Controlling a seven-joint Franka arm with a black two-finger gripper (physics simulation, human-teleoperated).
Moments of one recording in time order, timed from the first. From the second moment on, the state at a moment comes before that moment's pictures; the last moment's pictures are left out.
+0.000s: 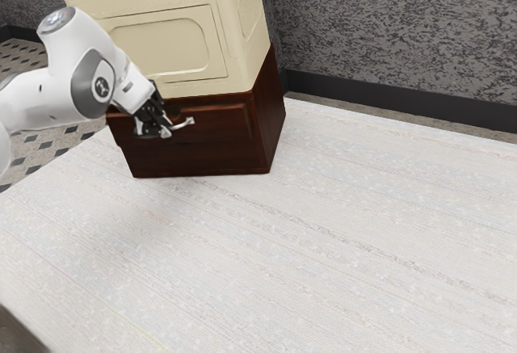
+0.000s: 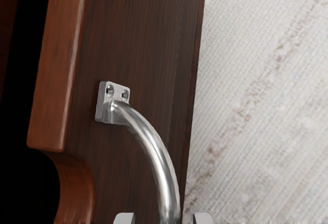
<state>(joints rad) 0.25 0.28 0.20 -1.51 -0.16 2.24 1.49</state>
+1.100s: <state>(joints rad) 0.22 0.09 0.19 -1.76 -0.16 2.30 1.49</state>
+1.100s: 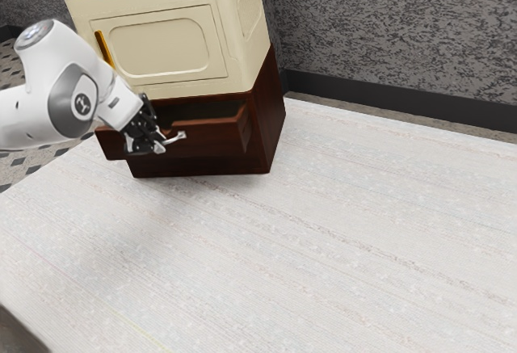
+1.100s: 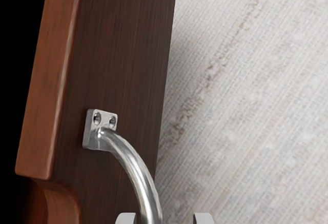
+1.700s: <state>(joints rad) 0.21 -0.04 0.19 -1.90 -0.16 2.32 1.48</state>
